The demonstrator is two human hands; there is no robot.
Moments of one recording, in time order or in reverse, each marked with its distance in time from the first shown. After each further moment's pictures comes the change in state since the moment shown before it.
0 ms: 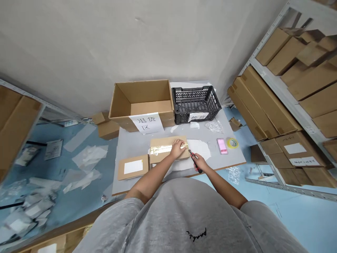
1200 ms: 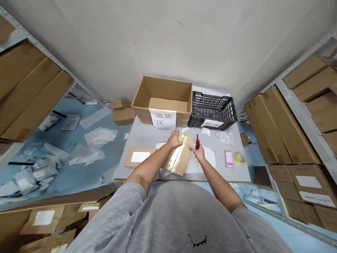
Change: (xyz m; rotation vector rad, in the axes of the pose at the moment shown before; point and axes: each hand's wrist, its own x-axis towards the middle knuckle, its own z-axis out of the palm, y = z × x) left_hand 0.035 -0.085 -0.063 0.054 0.034 -0.232; right_hand 0.094 -0.063 0.037 -0.169 0.326 -0.315
